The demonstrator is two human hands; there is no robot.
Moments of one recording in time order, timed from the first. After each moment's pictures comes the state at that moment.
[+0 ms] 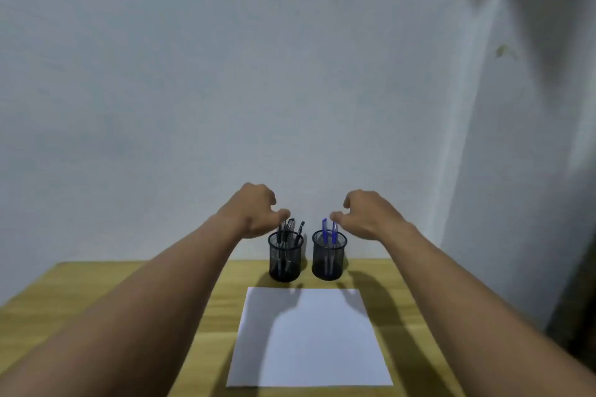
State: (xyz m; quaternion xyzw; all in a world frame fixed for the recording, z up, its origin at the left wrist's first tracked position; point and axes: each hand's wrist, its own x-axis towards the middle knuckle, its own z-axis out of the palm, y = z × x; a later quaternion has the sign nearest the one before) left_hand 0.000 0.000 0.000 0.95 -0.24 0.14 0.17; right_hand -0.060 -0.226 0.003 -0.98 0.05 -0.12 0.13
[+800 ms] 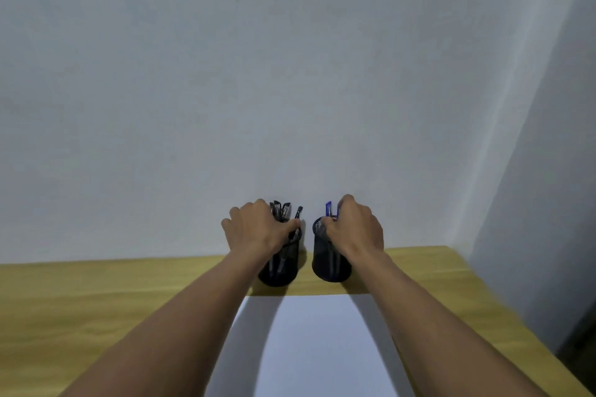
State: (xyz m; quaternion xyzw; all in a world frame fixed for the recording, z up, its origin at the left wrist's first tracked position) left_hand 0.112 -0.073 -0.120 0.96 -0.02 0.14 0.22; right_hand 0.067 -0.232 -0.117 -0.94 0.17 -0.19 0.21
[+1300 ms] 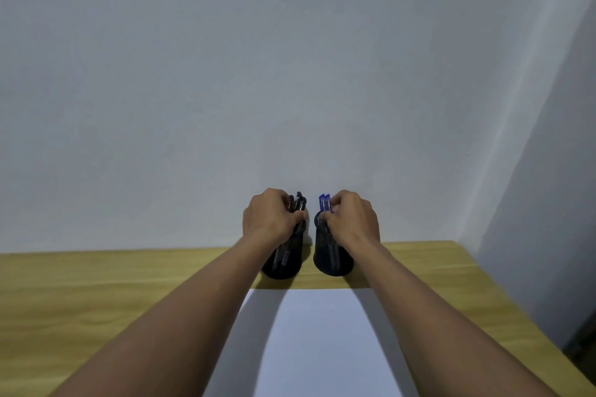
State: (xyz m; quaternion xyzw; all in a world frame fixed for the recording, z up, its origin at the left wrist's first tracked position) left_hand 0.126 -0.087 -0.127 0.93 -0.09 0.12 0.34; right_hand 0.088 -0.235 -0.131 -0.92 0.17 -0.19 0.31
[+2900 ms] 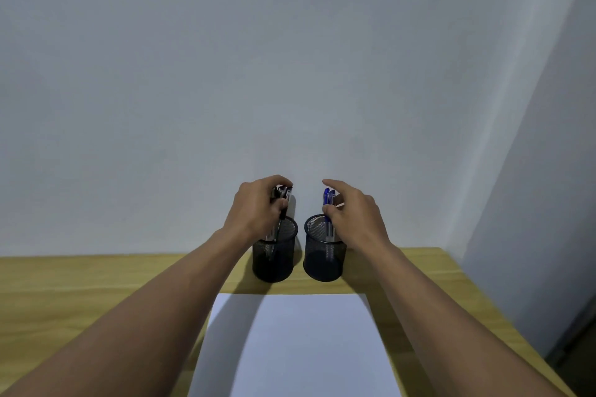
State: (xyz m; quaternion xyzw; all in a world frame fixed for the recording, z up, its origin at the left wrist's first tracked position) left_hand 0.129 -0.072 -0.106 0.87 -0.21 0.17 0.40; right_hand 0.066 -0.255 -0.107 -0.91 0.06 -0.24 0.33
